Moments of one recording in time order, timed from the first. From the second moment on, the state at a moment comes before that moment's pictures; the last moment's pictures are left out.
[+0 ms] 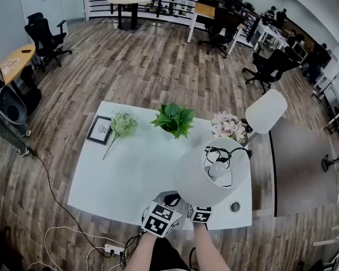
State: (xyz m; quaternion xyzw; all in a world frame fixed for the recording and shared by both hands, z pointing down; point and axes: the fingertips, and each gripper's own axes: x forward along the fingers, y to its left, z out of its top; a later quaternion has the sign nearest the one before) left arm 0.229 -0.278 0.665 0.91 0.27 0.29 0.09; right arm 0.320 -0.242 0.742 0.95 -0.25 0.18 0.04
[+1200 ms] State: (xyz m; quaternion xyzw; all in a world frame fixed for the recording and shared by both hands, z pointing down) left arm 0.149 -0.252 0.650 0.92 0.26 0.30 0.04; right arm 0.207 -0.190 0.707 0.95 -0.25 0.19 0.02
